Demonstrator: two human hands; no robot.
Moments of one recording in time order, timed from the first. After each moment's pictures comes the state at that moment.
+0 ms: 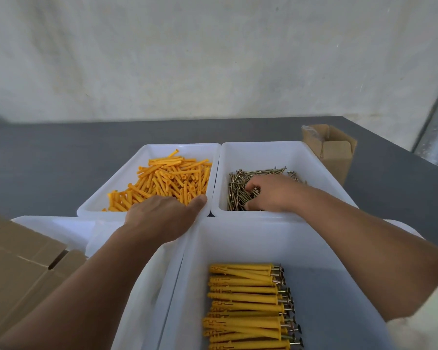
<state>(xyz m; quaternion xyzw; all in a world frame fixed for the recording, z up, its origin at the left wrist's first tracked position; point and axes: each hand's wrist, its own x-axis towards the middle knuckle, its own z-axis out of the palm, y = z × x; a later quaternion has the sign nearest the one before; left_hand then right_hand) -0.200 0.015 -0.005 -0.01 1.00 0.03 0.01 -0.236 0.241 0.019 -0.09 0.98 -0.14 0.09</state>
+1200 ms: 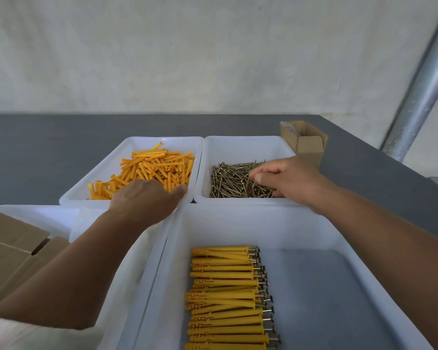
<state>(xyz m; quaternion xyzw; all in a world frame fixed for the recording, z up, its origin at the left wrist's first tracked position) -0.199 0.016 -0.001 -0.05 1.00 0.05 -0.05 -0.193 0.297 0.019 -0.08 0.89 -0.45 -0.04</state>
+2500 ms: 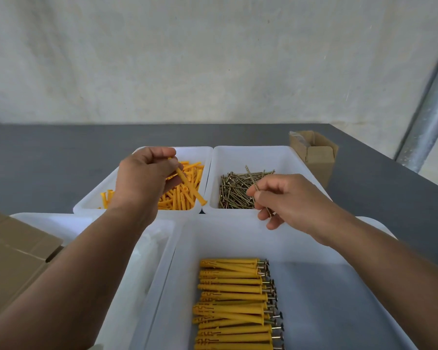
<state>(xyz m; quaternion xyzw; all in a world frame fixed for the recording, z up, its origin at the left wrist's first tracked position) -0.177 0.035 0.048 -0.04 0.66 0.73 -0.18 -0.155 0.270 0.029 -0.09 0.86 -0.51 -0.01</state>
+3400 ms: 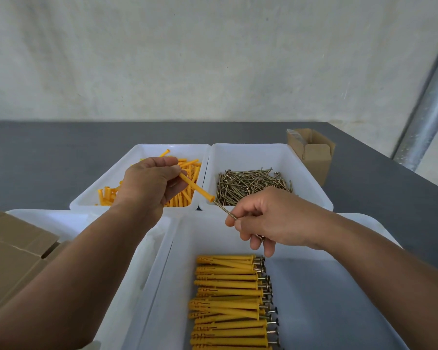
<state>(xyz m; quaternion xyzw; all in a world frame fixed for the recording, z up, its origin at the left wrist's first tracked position) -0.180 0.040 0.039 -0.10 0.61 0.78 -0.09 -0.140 0.259 0.031 -0.18 0.88 -0.42 0.14</state>
